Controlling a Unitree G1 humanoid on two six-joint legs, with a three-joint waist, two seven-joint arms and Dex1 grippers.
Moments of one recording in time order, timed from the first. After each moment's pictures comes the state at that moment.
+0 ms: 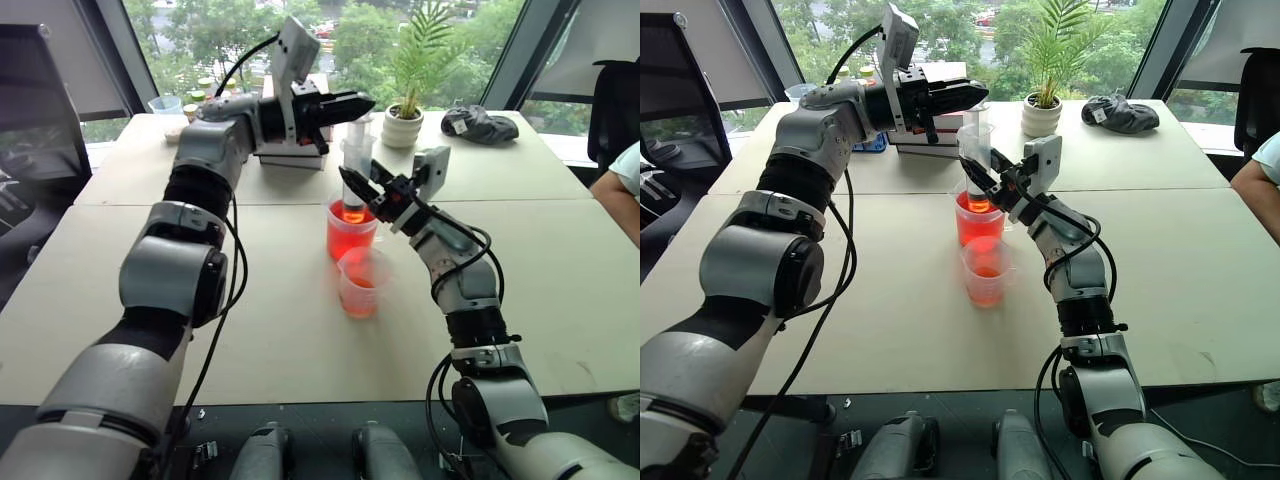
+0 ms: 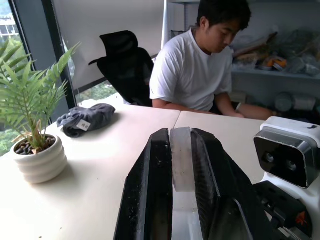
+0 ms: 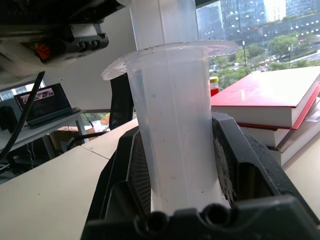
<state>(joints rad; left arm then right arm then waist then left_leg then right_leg) -1.50 0.29 0.06 1.02 -0.31 0.19 -1.10 -0.73 -0.20 -0.04 0.27 0.34 0.13 0.66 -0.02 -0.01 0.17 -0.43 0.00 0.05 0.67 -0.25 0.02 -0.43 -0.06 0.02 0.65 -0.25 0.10</state>
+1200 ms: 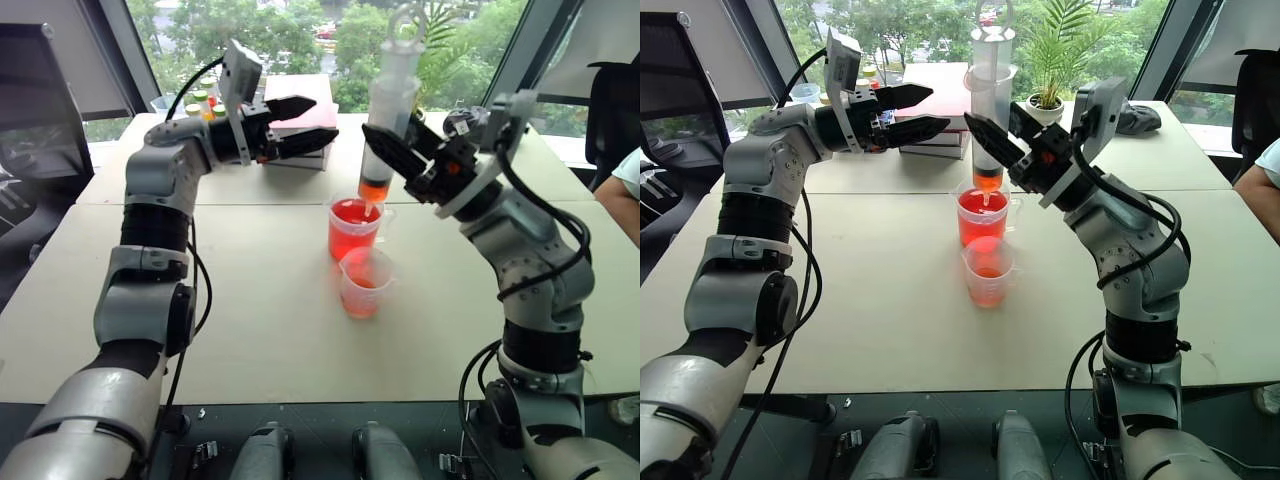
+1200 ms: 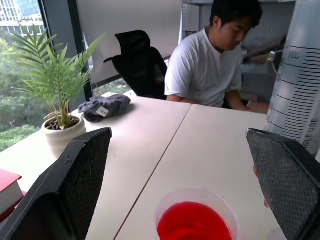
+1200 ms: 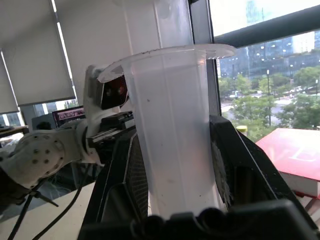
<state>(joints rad) -1.23 0.40 0.09 0.61 -0.34 0.41 -1.16 -0.64 -0.36 -0.16 -0.38 0.67 0.60 0.53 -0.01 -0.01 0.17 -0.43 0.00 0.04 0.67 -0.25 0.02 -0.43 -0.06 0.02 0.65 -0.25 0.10</state>
